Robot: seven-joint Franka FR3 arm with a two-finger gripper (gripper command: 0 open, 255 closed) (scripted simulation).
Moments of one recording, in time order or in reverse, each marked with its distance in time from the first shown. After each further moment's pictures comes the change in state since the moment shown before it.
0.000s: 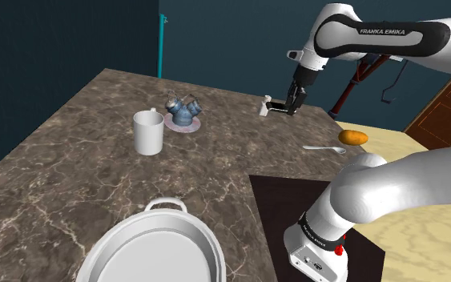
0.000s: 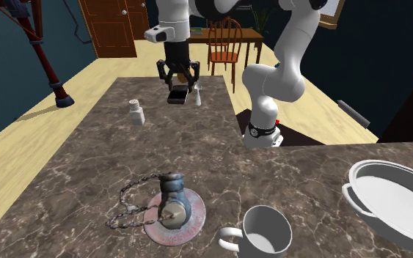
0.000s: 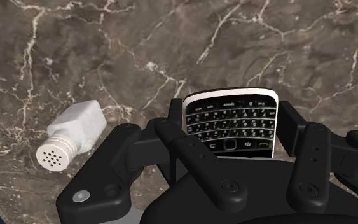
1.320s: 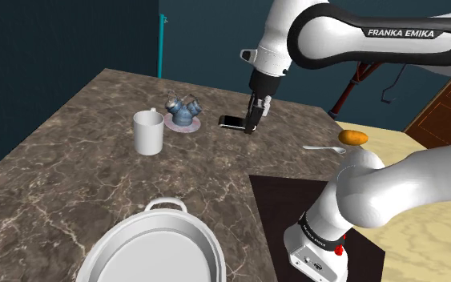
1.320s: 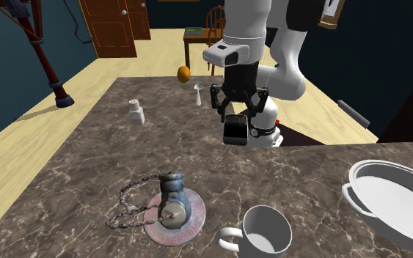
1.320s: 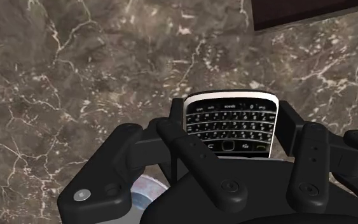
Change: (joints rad) arm 0.209 -0.036 0.443 -0.077 0.284 0.016 0.488
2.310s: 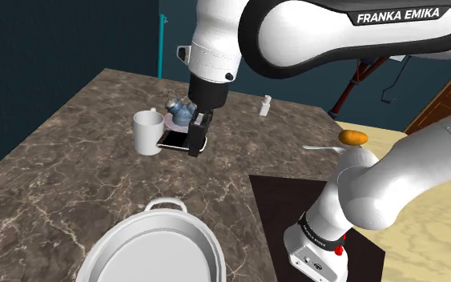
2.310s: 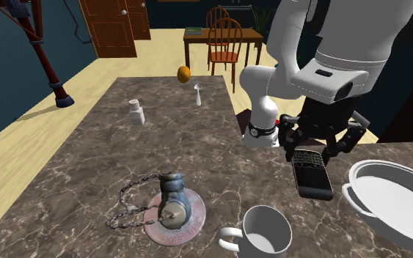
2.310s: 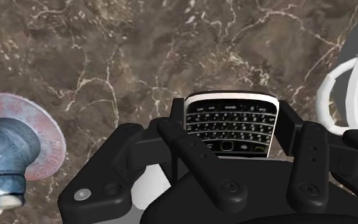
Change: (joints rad) arm 0.109 0.299 0.301 0.251 0.116 0.070 0.354
